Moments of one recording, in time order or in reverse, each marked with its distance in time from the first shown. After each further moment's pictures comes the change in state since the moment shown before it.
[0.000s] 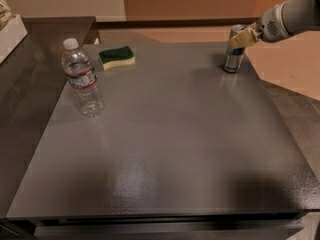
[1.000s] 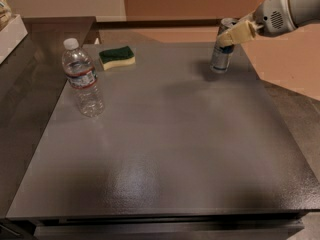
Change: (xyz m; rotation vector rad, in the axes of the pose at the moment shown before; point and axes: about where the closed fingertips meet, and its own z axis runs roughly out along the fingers) arm -0.032 0.082 -0.039 -0.191 -0.065 -0.097
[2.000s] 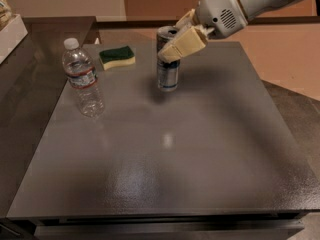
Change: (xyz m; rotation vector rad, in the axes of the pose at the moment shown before) arm -0.064 0.180 0.032 -0.389 0.018 -0.305
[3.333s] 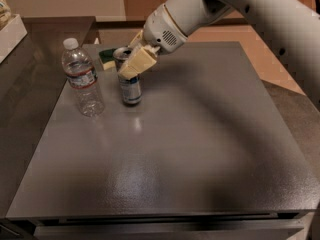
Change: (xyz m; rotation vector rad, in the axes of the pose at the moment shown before) arm -0.017 -0.003 0.113 -0.142 0.053 -0.105
